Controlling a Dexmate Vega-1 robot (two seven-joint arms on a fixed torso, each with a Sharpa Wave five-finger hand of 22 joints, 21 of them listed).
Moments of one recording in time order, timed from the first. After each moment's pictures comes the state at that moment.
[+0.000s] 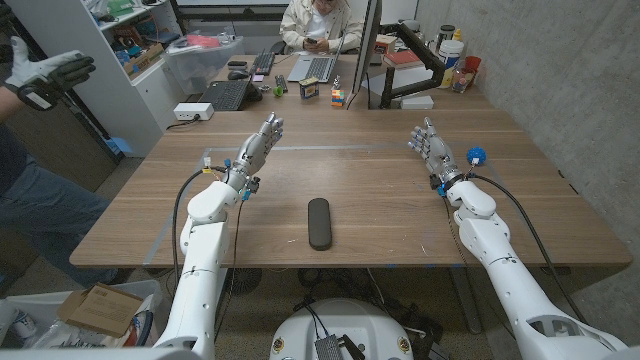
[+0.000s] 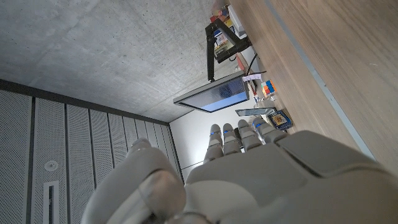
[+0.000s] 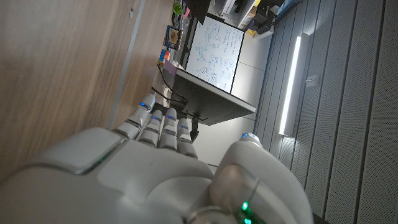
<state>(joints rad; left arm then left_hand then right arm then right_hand) 0.99 -0.02 -0.22 -1.55 0.05 -0.16 -0.53 0.30 0.01 0.02 0.09 0.35 0.06 0.05 0.20 0.19 0.02 0.00 0.21 0.19 -0.03 0.03 0.19 0.18 -0.05 0.00 0.20 0.18 -0.91 -0.22 -0.02 -1.32 0.32 0.18 0.23 0.30 0.07 0.00 0.08 0.21 0.13 0.08 0.19 0.18 0.18 0.11 0.22 0.18 0.08 0.07 0.20 0.19 0.06 -0.01 0.55 0.17</state>
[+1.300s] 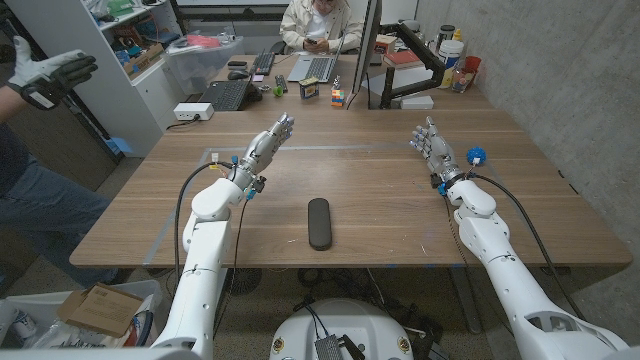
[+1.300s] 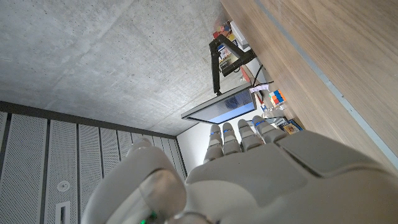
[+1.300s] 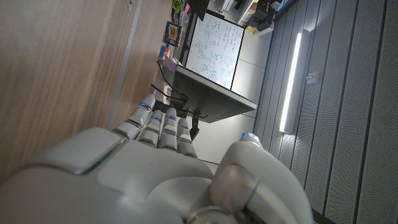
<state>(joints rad) 1.00 0.00 -0.18 -1.58 0.08 -0.19 -0.55 0.32 0.01 0.02 0.09 0.35 0.06 0.05 0.20 0.19 0.02 0.00 0.21 0.19 -0.03 0.03 0.19 0.18 -0.05 0.00 0.20 0.18 -0.89 -0.21 -0.01 -1.29 0.32 0.20 0.23 0.30 0.07 0.00 0.08 0.21 0.13 0.08 0.19 0.18 0.18 0.11 0.22 0.18 0.08 0.07 0.20 0.19 0.07 -0.01 0.53 0.17</state>
